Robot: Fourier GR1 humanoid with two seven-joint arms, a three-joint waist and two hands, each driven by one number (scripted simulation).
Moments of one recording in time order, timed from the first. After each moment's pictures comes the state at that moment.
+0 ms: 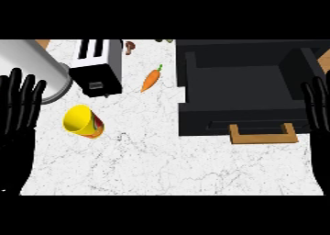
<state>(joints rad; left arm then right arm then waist) -0.02 0.08 0.01 -2.10 0.00 -0.01 0.01 0.00 -0.09 0.00 -2.10 -0.02 -0.04 0.01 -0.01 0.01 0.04</state>
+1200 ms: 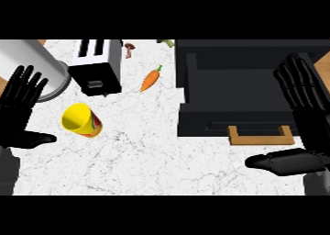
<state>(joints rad) -0.23 0.31 0.31 -1.33 0.37 -0.38 -0.10 -0.15 -0.18 -0.05 -1.91 -0.11 0.14 0.06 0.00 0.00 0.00</state>
